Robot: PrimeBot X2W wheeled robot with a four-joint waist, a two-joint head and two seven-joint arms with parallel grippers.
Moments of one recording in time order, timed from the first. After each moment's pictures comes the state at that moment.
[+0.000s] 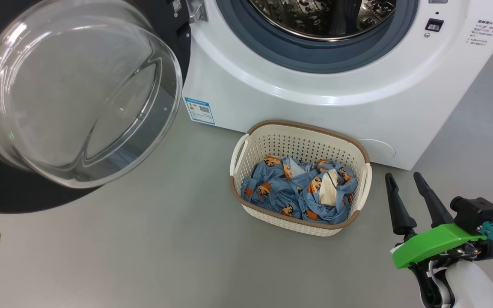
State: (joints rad) left arm -0.74 0.52 -0.23 1.13 -0.56 -0.12 -0.20; right arm -0.24 -0.15 0.13 0.44 0.46 0.12 -0.25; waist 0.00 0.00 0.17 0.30
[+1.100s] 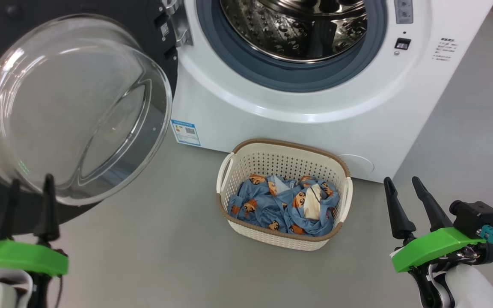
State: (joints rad) left arm -0.36 0.37 -0.10 0.53 -0.59 -0.06 -0.26; right arm -0.23 -0.15 0.14 0.44 0.48 0.12 -0.25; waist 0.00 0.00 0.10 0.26
